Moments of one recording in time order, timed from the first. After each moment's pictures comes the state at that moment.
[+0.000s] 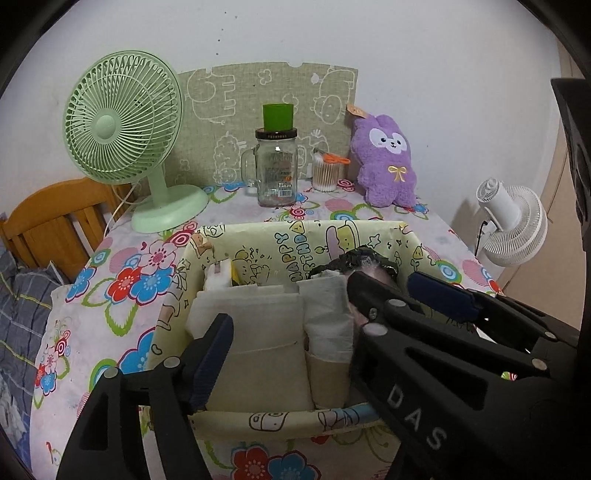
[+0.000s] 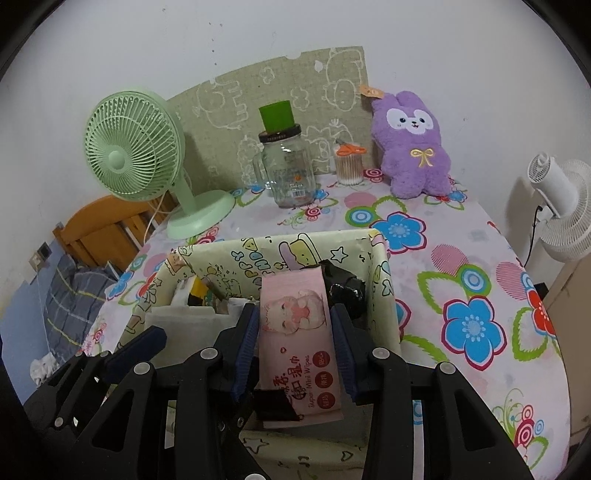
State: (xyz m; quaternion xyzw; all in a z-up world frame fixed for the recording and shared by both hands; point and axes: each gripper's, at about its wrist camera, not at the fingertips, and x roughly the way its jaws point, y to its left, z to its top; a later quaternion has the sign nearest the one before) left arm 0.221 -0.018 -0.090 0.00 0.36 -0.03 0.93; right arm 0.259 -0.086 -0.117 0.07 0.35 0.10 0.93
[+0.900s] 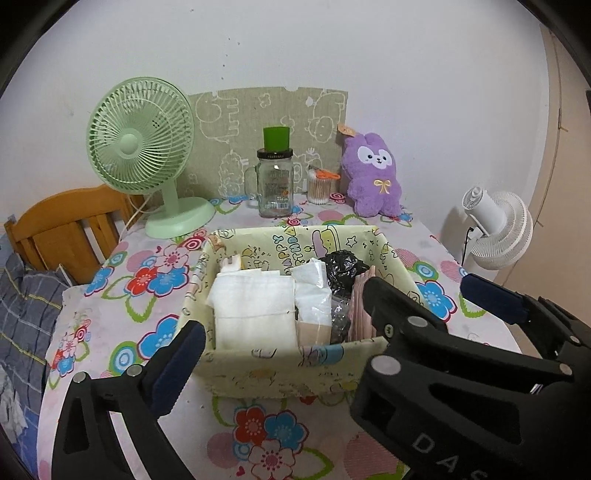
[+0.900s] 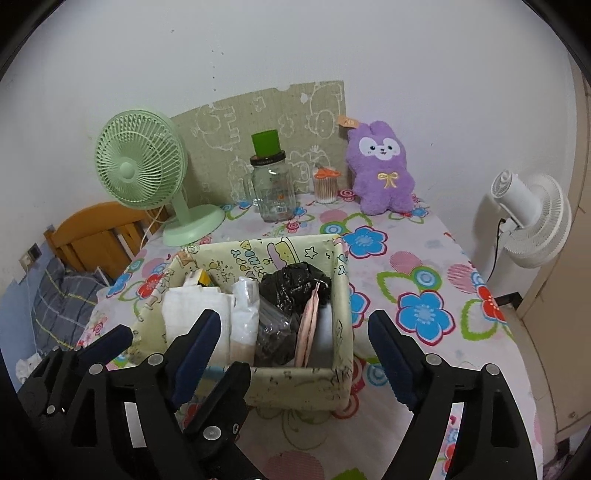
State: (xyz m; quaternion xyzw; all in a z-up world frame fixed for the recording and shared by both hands) left arm 0.164 -0.021 -0.065 0.00 0.32 -0.03 0.95; right arm 0.190 -0.096 -0.087 0.04 0.31 0.06 0.95
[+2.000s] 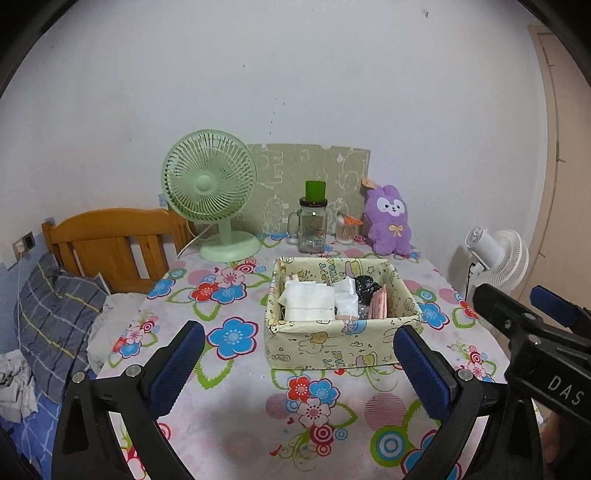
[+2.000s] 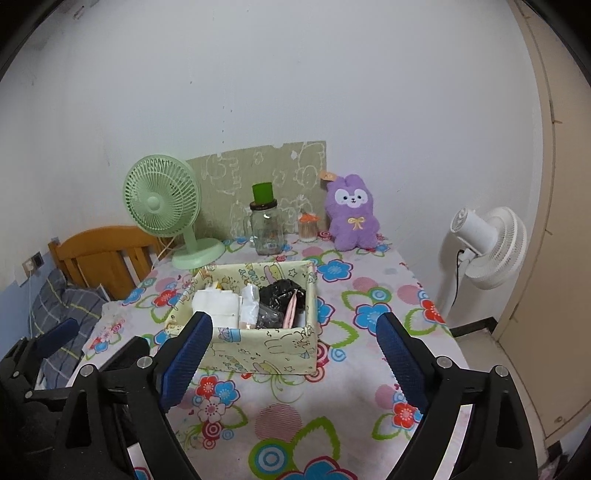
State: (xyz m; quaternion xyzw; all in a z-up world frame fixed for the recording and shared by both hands) left arm 0.054 0.017 -0.020 -0.01 0.24 0.01 0.97; right arm 0.069 -0.113 -0.038 0.03 0.22 0.02 0.97
